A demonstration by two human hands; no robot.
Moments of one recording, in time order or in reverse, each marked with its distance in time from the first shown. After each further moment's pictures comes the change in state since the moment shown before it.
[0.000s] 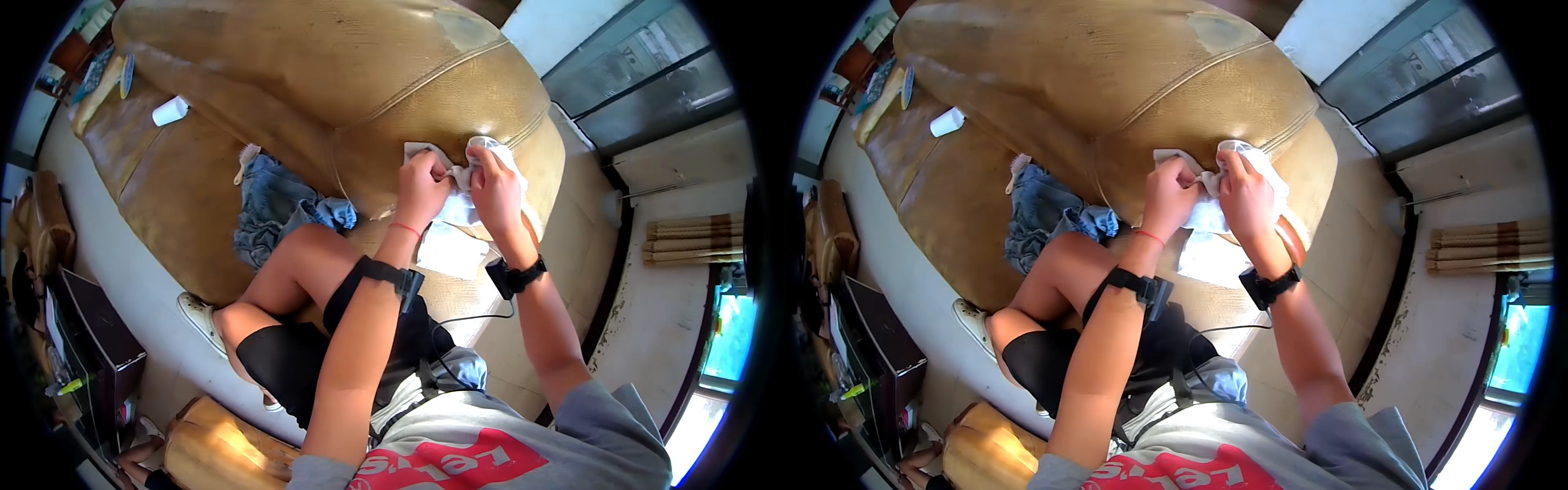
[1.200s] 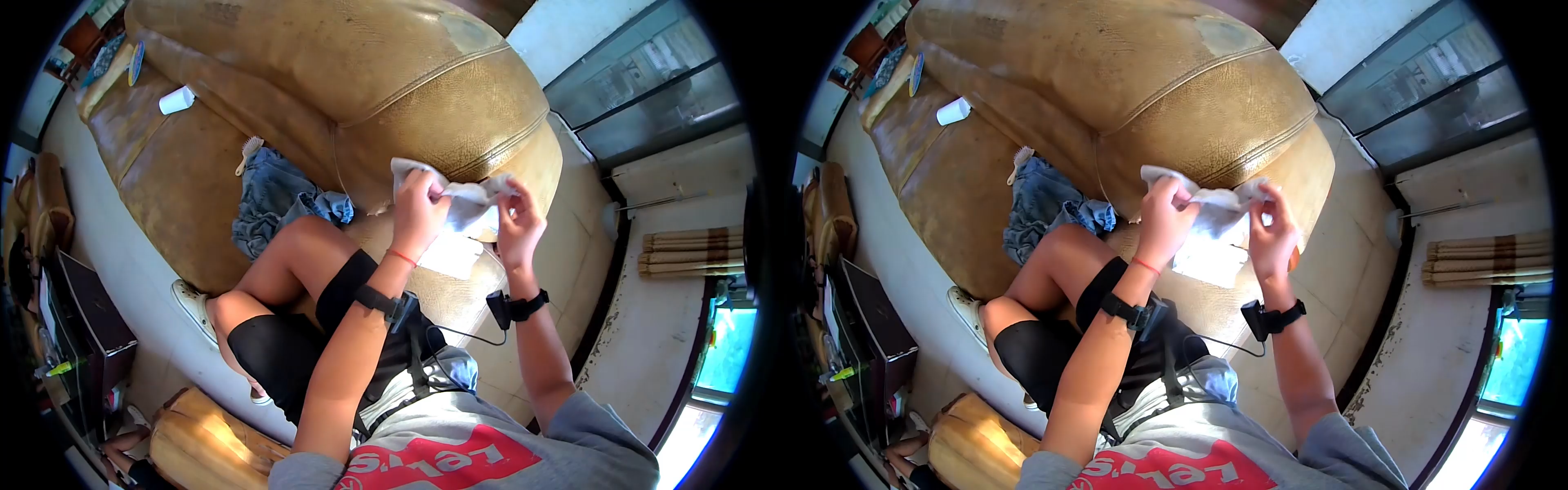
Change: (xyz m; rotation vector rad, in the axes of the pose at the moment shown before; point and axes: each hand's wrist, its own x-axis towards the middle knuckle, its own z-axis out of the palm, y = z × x) left_hand -0.048 0.025 -0.010 0.000 0.062 0.031; right_hand -0.063 0.019 -0.033 0.354 0.202 0.374
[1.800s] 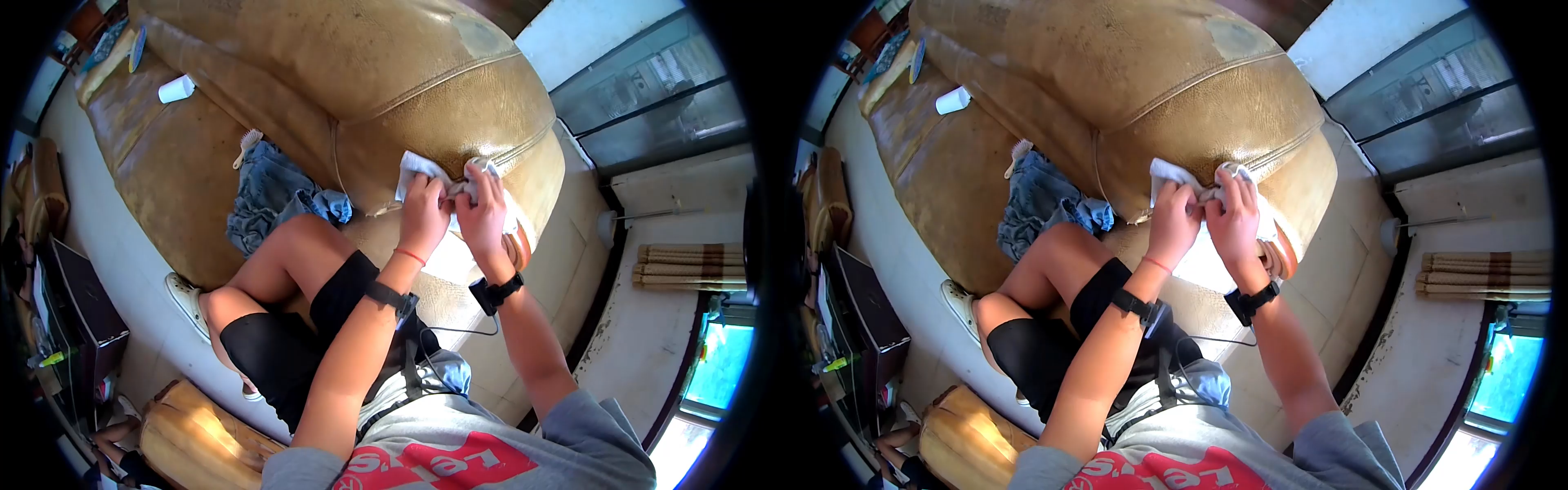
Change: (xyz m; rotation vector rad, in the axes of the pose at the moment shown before) left_hand 0.000 -0.023 0.024 0.186 0.020 0.062; right_hand 0.017 -0.004 0.062 -0.213 -0.089 -0.466
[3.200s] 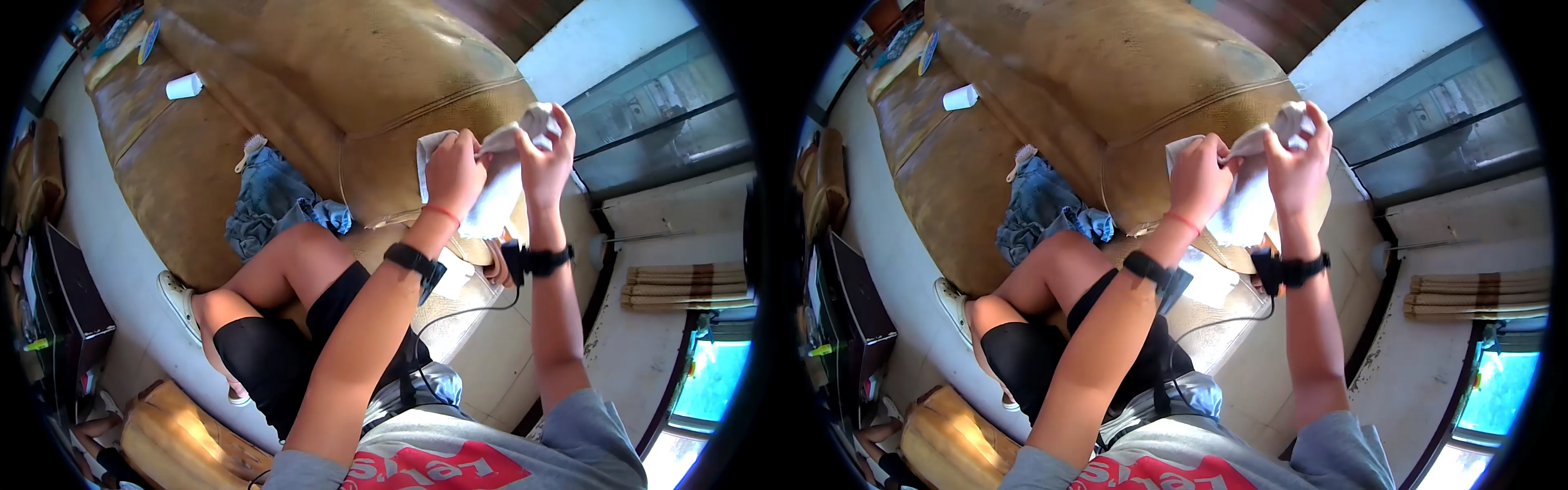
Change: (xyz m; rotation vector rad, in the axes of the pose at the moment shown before) left_hand 0.099 0.066 -0.005 -0.021 0.061 -0.078; right_hand 0.139 0.004 -0.052 0.104 0.224 0.147
